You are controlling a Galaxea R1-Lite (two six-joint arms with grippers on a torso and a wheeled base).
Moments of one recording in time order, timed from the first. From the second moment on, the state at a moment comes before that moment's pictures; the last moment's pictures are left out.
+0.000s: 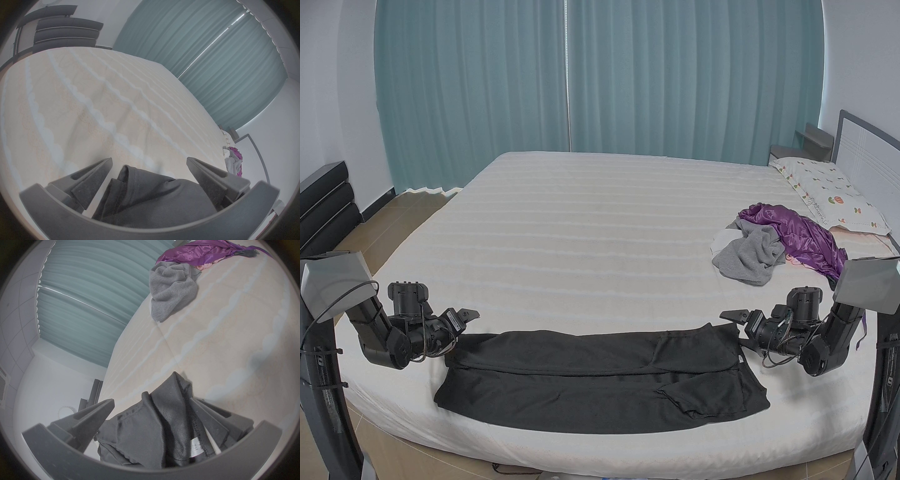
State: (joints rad) left arm 0.07 2.28 -0.74 -0.91 -0.21 -0.64; right arm 0.05 2.37 -0.67 -1.16 0.42 0.82
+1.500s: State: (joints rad) left arm 0.11 2.36 -0.83 -0.96 -0.11 -0.77; right arm 0.04 2.41 -0.73 -1.15 0.34 0.82
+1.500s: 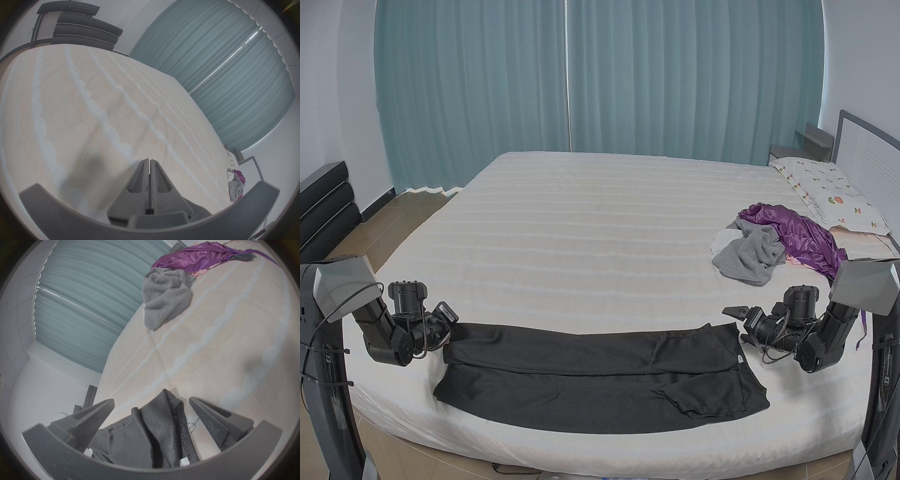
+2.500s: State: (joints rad) left arm 0.11 2.38 -0.83 -0.96 -0.11 -0.77; right arm 0.04 2.47 -0.83 -1.12 0.25 0.82
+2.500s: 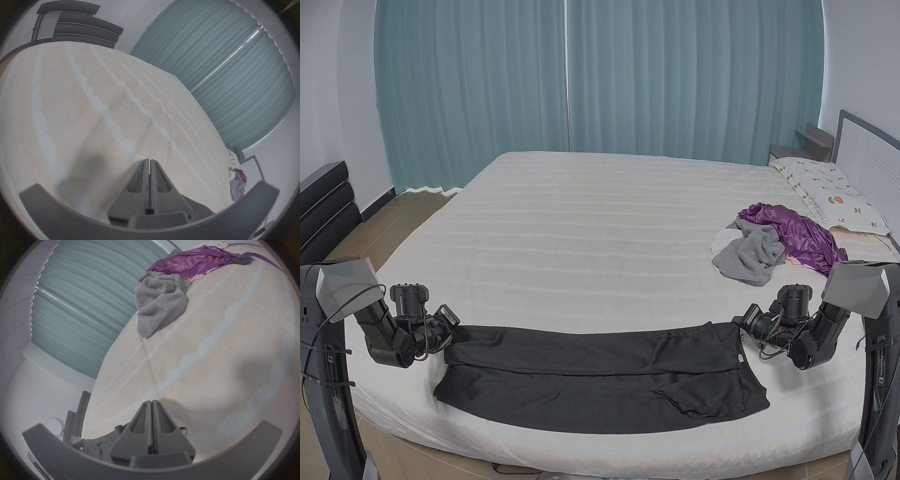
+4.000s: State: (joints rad) left arm 0.01 2.15 -0.56 -0.94 -0.07 -0.82; right arm 0.04 2.29 -0.65 -1.13 0.26 1.07
